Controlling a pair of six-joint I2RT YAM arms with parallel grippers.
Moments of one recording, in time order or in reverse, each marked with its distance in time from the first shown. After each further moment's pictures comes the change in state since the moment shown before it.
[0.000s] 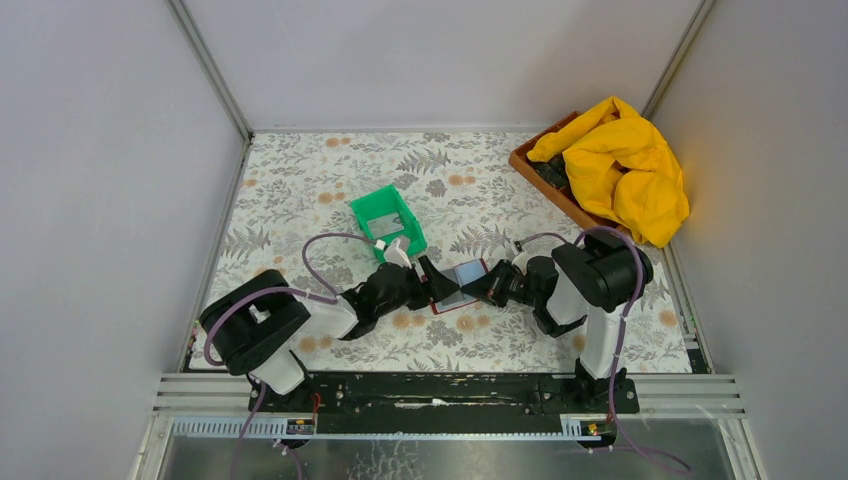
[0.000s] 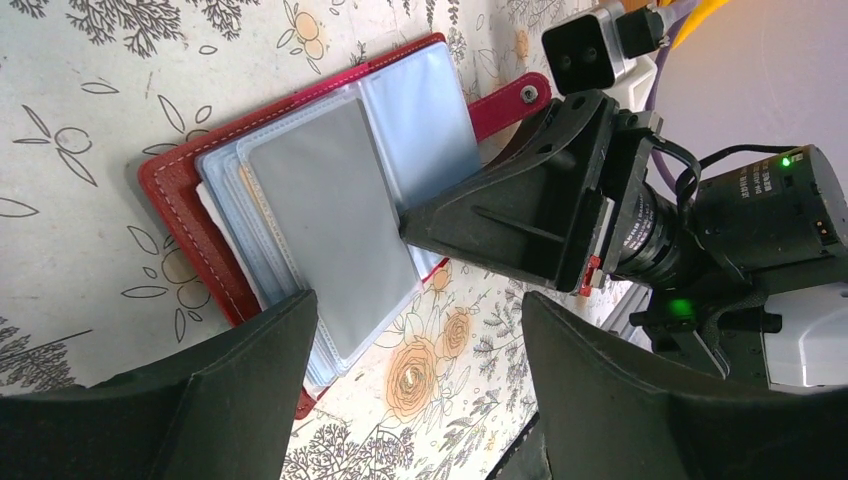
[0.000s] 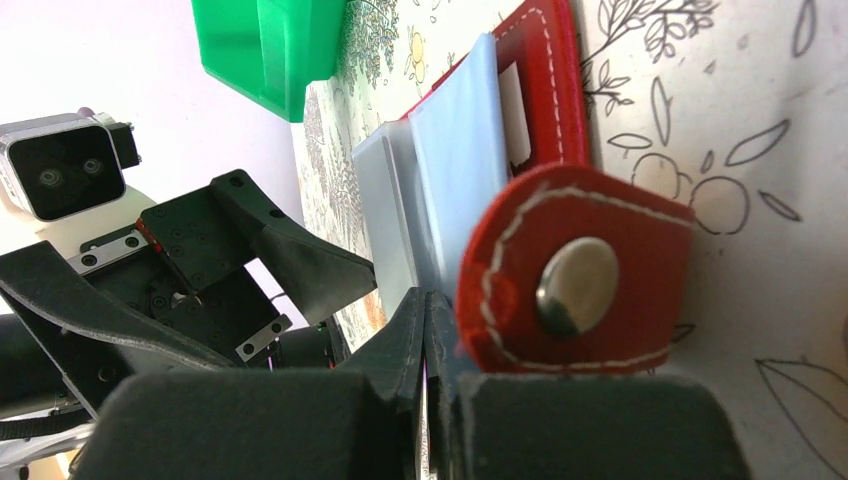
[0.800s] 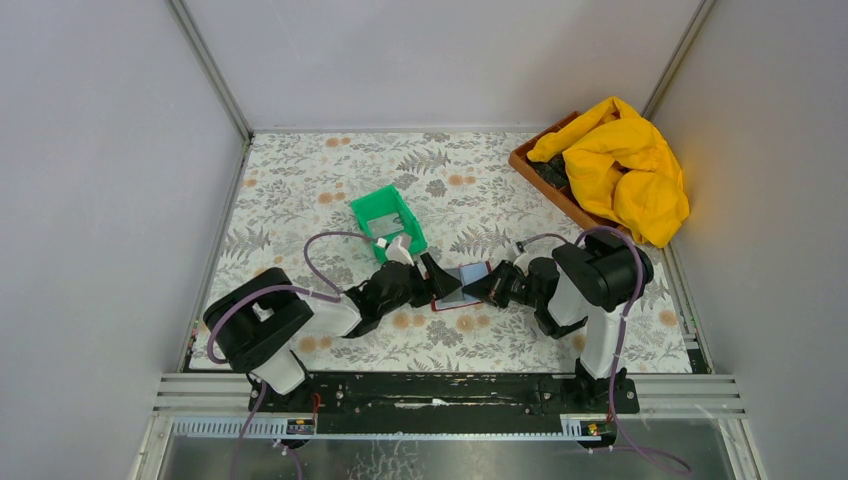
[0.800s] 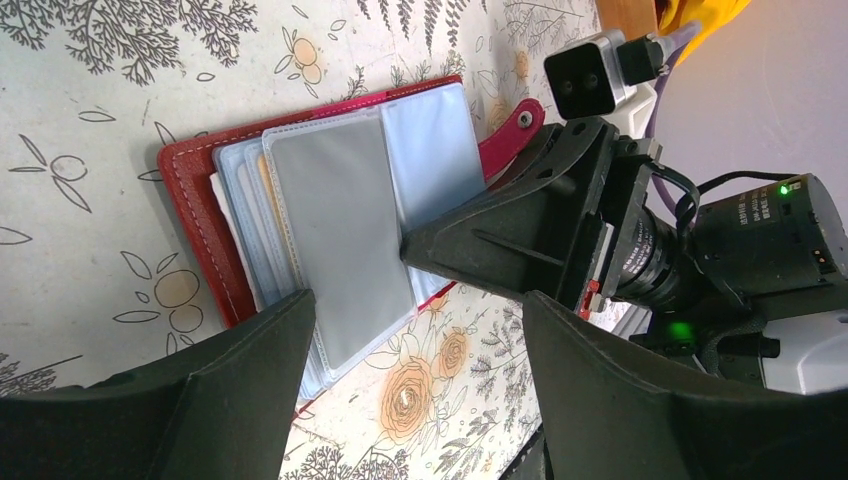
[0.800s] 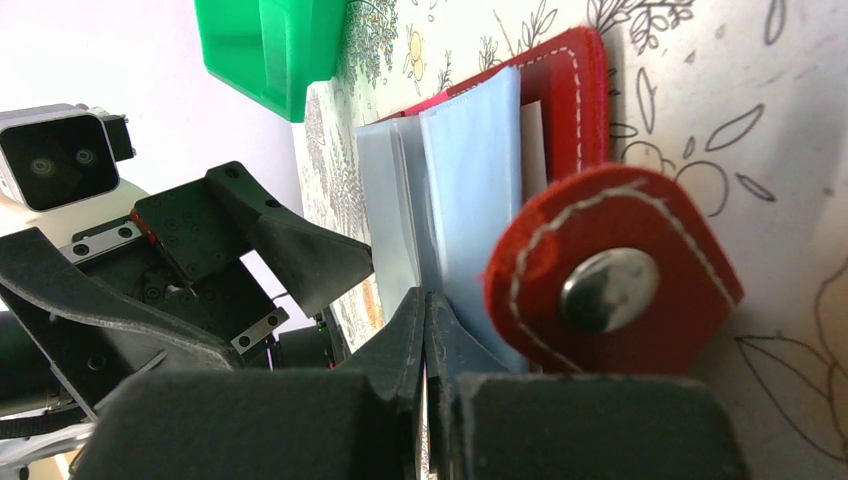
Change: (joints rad) left arm -0.008 0.019 0.026 0.003 -0.034 -0.009; right arm -0.006 0.001 -0.014 0.018 0.000 0.001
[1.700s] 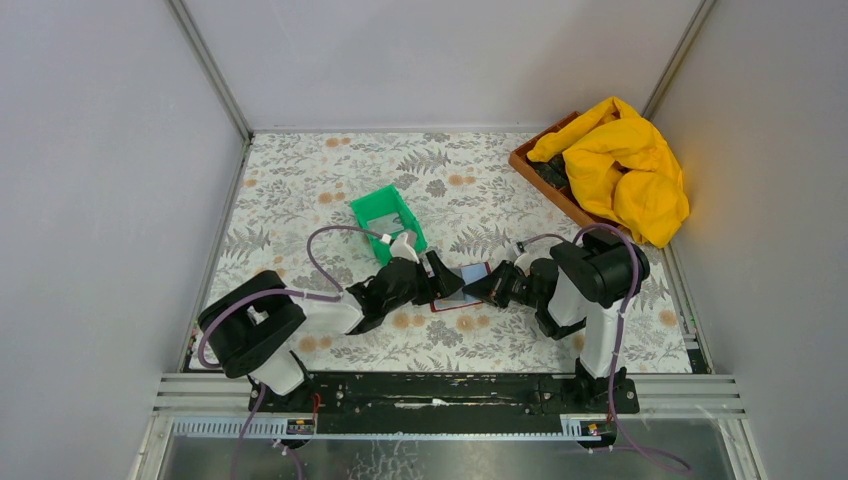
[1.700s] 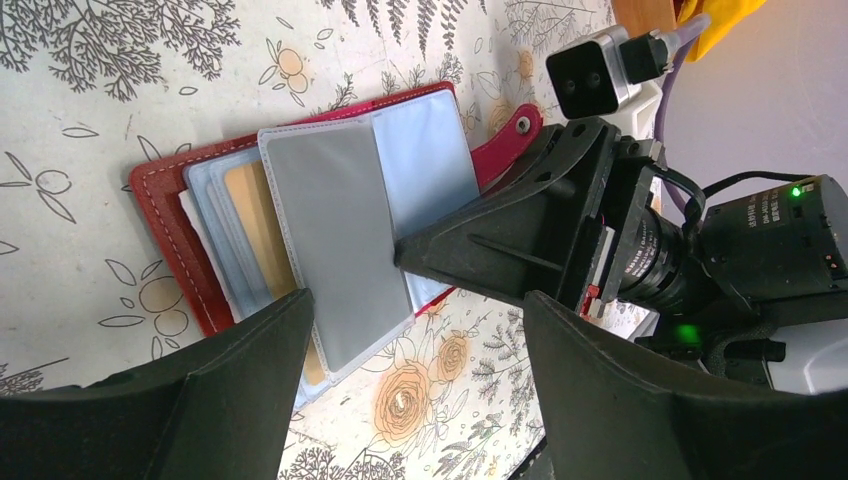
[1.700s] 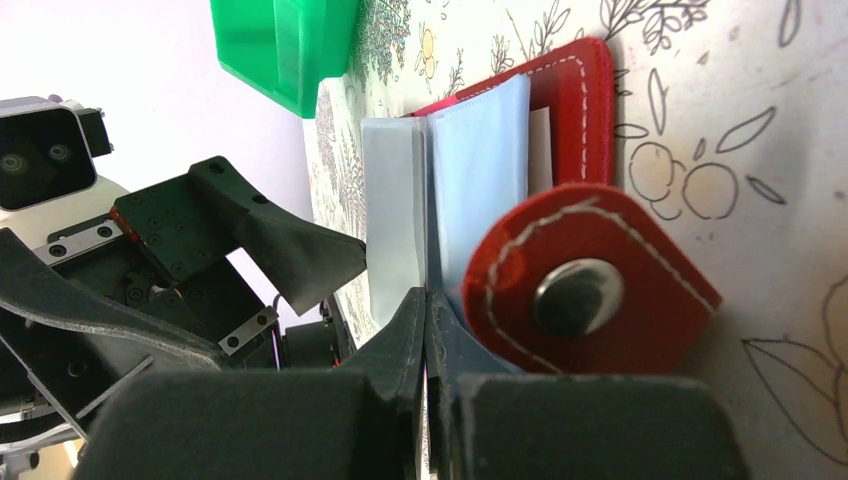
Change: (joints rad) left arm -0.026 -0.034 0.063 -0.138 -0.032 0.032; right arm -0.008 0.034 -0.005 0.068 -0.022 0.012
